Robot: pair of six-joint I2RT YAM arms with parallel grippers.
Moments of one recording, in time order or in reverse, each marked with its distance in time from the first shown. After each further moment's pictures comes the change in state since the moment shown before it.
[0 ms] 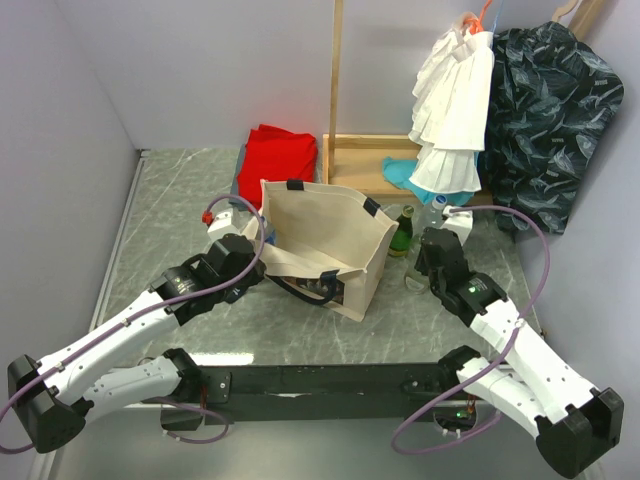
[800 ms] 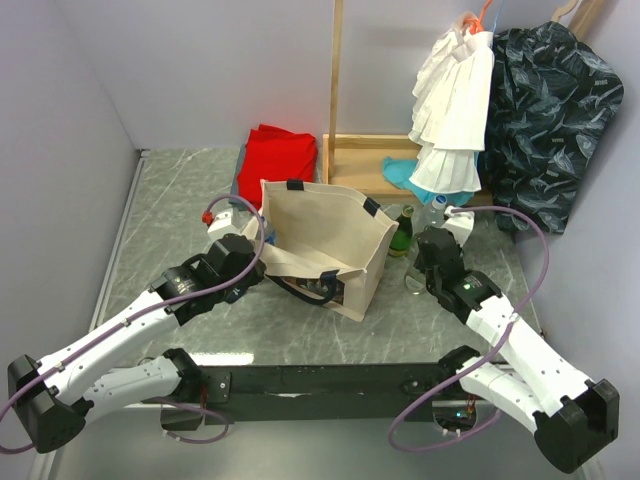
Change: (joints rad) left arm 0.000 0.000 0.000 0.000 0.000 0.000; right arm -0.001 0.038 -0.018 0.032 0.064 0.061
